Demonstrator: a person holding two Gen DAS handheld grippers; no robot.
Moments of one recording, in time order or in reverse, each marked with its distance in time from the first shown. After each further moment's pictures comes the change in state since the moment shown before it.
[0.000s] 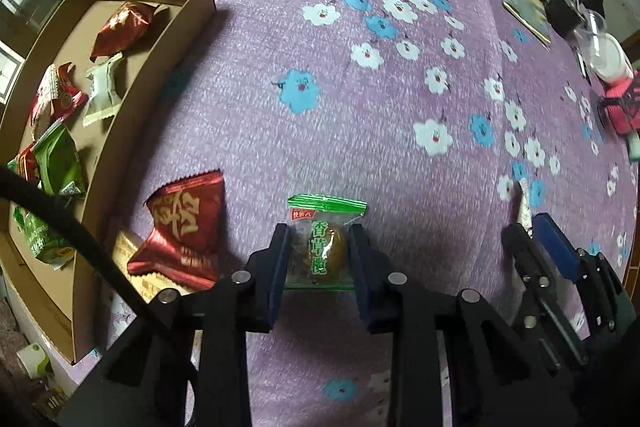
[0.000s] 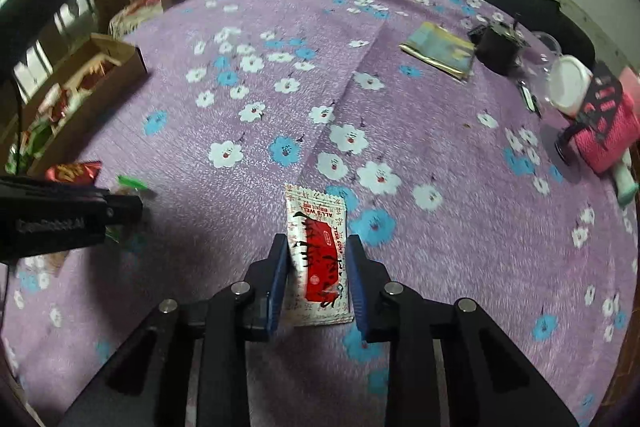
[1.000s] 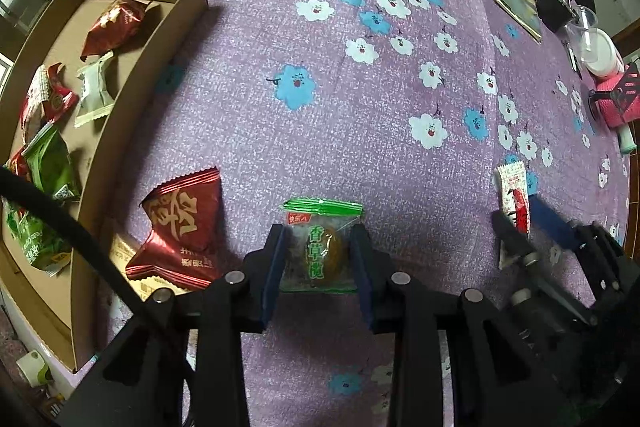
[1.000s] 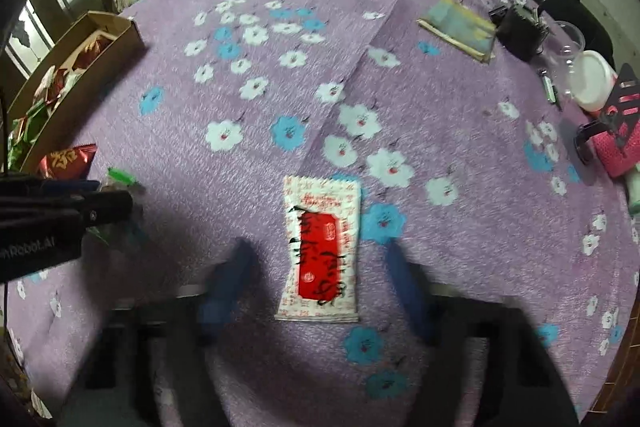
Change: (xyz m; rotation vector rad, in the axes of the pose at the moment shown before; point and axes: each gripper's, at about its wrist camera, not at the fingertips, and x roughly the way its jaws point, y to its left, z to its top) left arm -0.001 0.003 -0.002 0.016 0.018 -0.038; right arm 0.019 0.001 0.020 -0.080 0.145 0.011
